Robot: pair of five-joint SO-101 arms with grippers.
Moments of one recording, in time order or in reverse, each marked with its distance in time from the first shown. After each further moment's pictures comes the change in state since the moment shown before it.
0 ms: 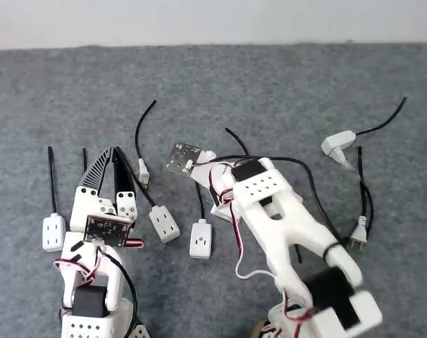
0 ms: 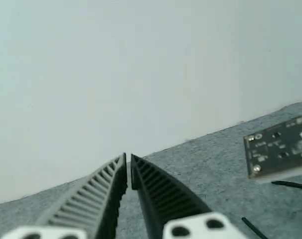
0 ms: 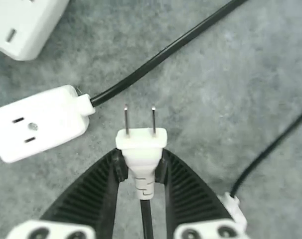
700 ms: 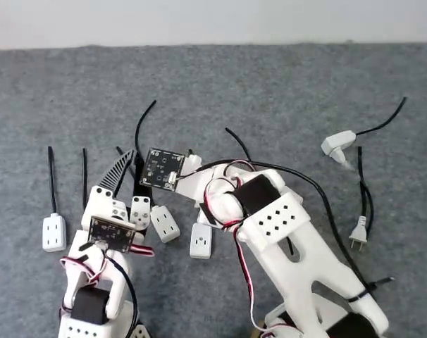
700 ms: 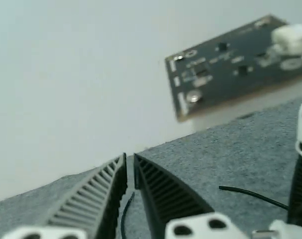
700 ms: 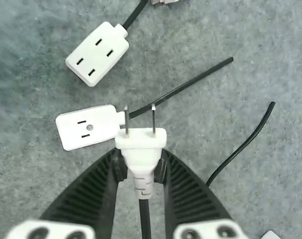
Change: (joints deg) left arm 8.4 0.0 -5.0 6.6 4.0; right arm -9.1 -19.3 -4.7 13.2 -0.4
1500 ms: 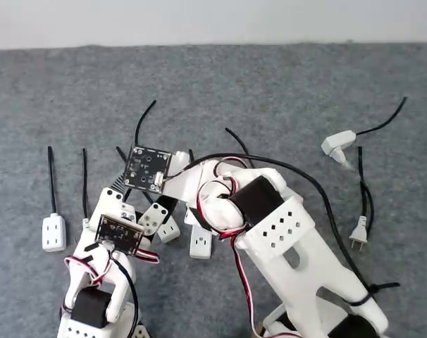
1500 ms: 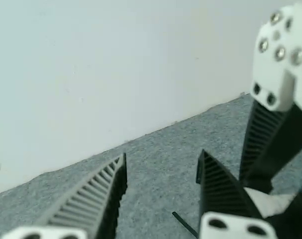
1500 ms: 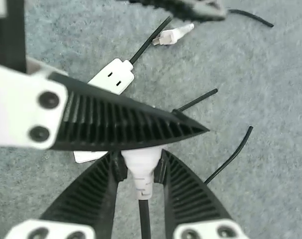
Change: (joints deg) left arm 4.2 0.0 -1.5 4.7 0.0; right arm -5.1 -0.7 -12.3 7.8 -2.1
